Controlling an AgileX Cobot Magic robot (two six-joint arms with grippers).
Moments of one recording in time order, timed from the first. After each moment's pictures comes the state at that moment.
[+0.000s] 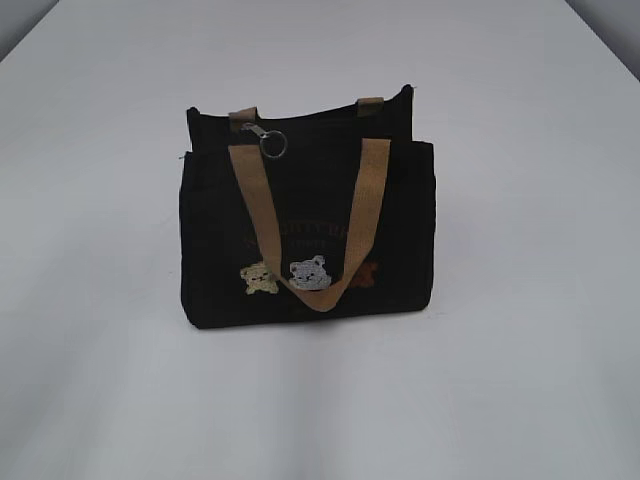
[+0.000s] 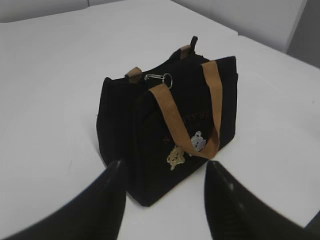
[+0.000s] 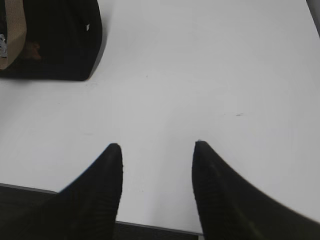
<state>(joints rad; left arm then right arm) -0.08 0.54 -0.53 -0.91 0.70 1.14 -0.02 -0.01 -0.49 0.17 1.10 -0.20</state>
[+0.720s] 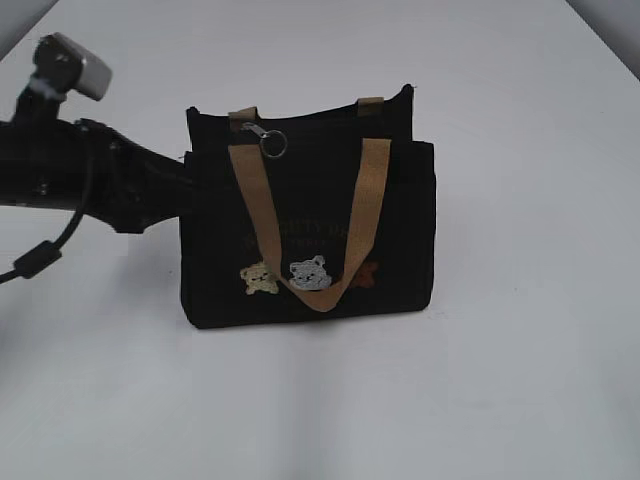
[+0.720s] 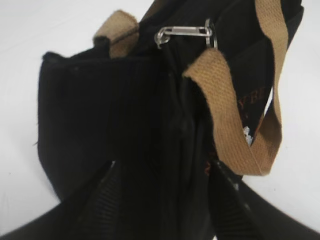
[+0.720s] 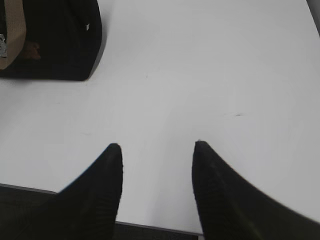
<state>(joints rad) -0.18 1.57 -0.76 -1.61 0.61 2.13 -0.02 -0.01 -0.49 0.17 1.10 -0.20</state>
